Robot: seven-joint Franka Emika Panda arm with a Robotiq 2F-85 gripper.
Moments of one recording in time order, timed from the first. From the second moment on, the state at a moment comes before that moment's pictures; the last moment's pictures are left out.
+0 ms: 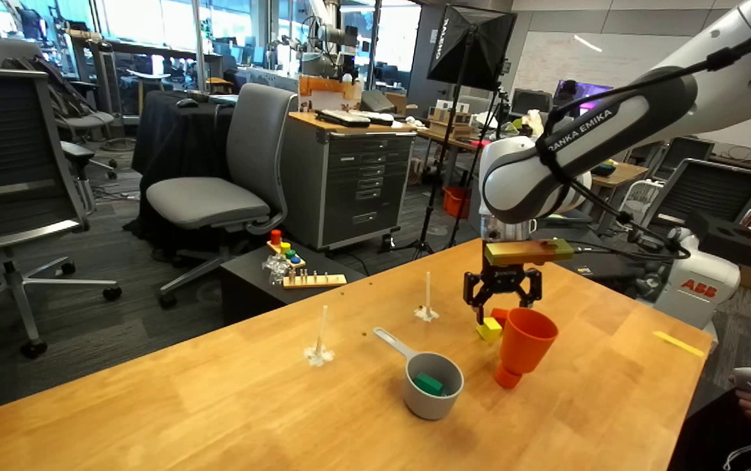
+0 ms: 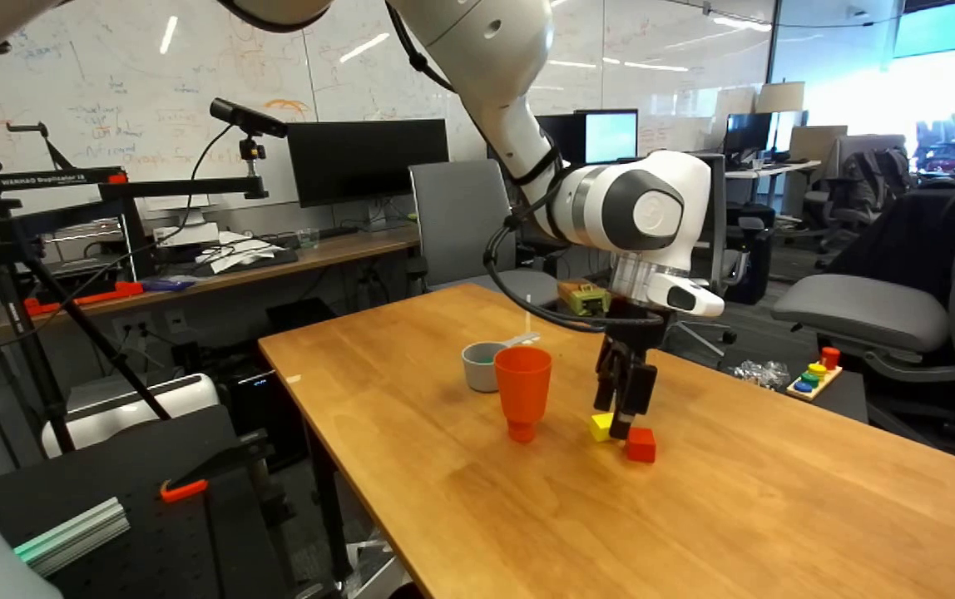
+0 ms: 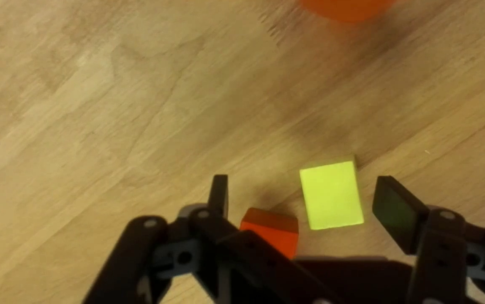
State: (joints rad) arm 0.07 0.92 -0.13 -1.50 0.10 2.11 0.54
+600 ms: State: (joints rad) arm 0.07 0.99 -0.12 -1.42 0.11 2.11 0.53
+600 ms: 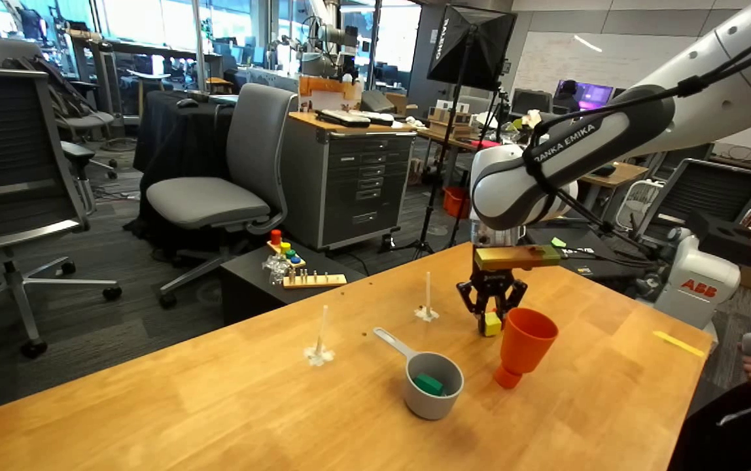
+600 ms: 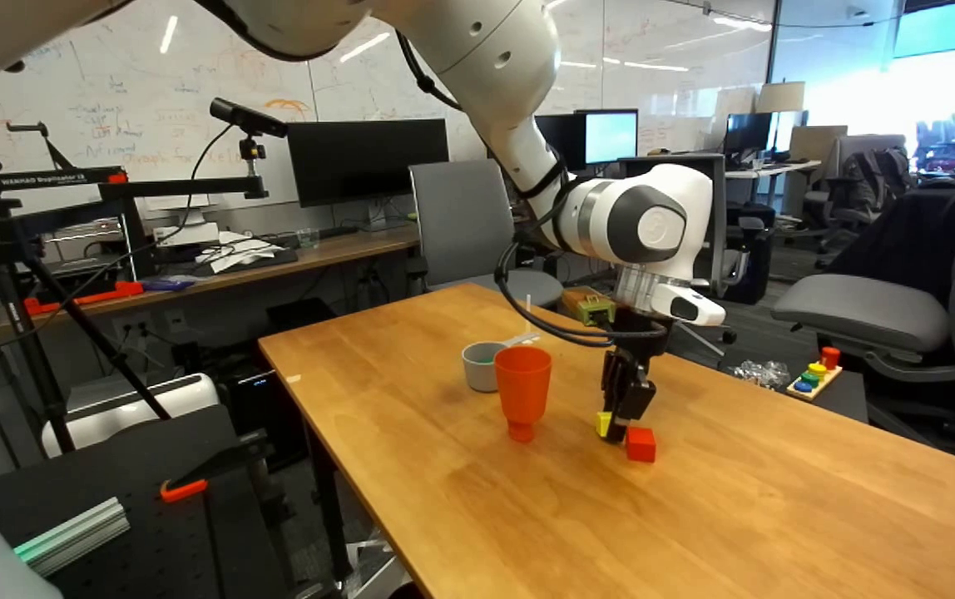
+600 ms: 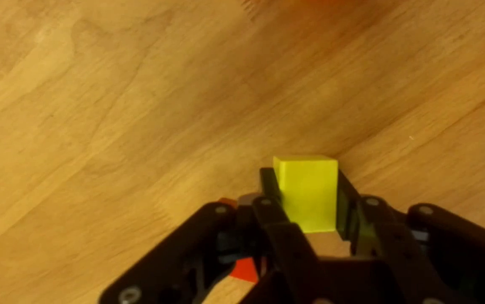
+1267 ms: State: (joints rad) arm 0.04 0.78 -0.06 -1.47 0.20 2.12 0.47
